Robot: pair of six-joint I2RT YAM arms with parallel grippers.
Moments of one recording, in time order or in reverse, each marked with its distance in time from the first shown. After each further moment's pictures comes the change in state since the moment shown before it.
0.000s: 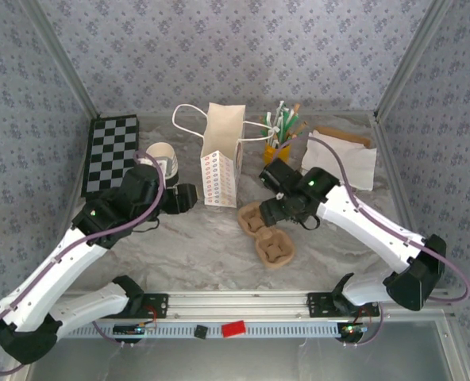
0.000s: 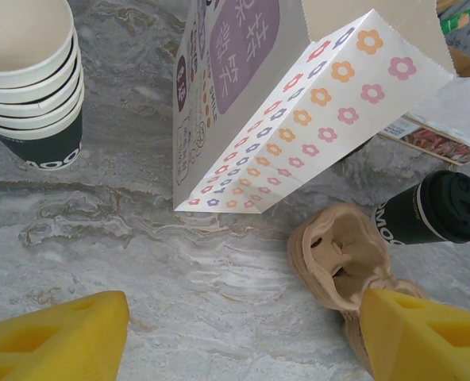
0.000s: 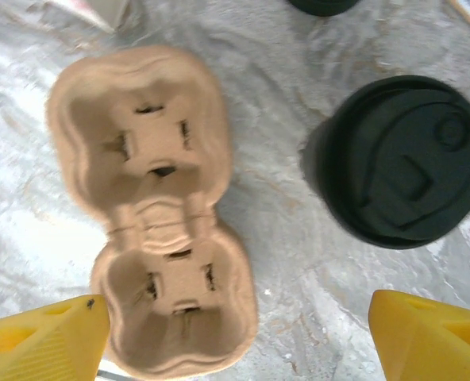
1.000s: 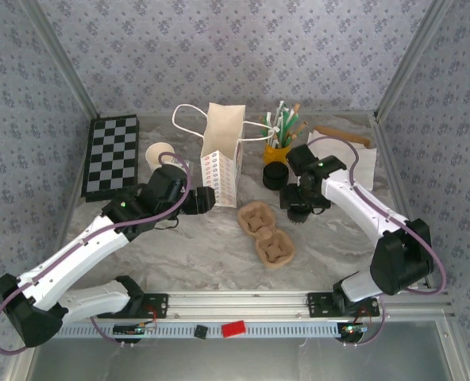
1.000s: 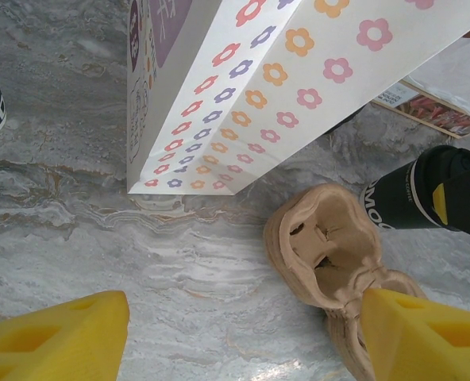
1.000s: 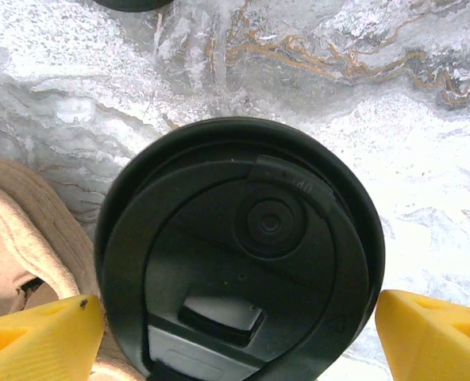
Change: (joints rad) left arm -0.066 0.134 -0.067 0.139 0.034 -0.066; right arm -0.377 0.108 -0.115 0.151 -0.079 0.014
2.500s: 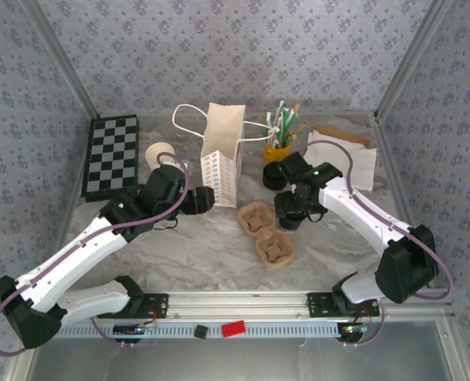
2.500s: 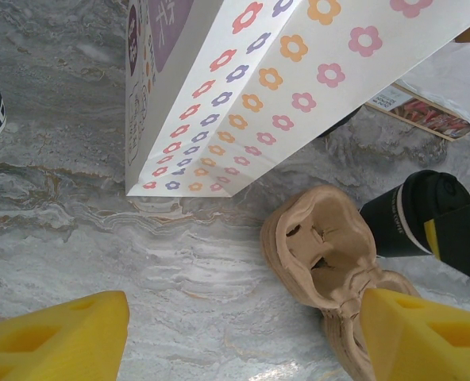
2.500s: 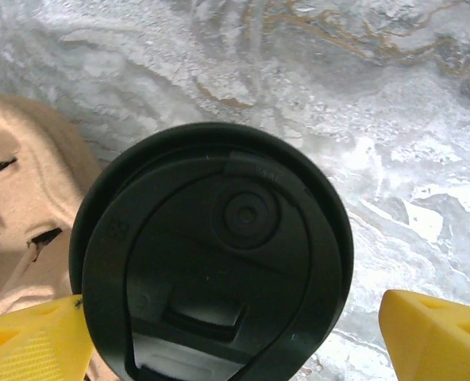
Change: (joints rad) left arm -0.002 -0.014 0.000 0.000 0.000 0.000; right arm 0.082 -0.053 -0.038 -0.017 0.024 0.008
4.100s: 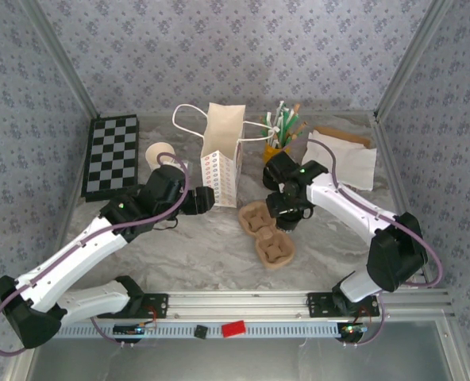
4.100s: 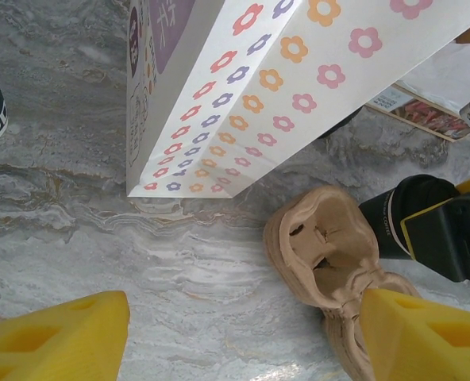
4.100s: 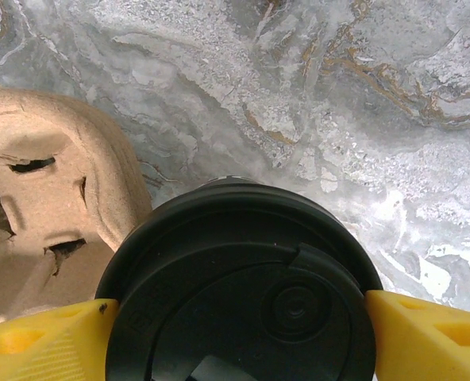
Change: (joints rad) left arm -0.004 0.000 0.000 -0.001 -0.006 0.000; right arm 0.080 0.124 0.031 0.043 0.029 -0.122
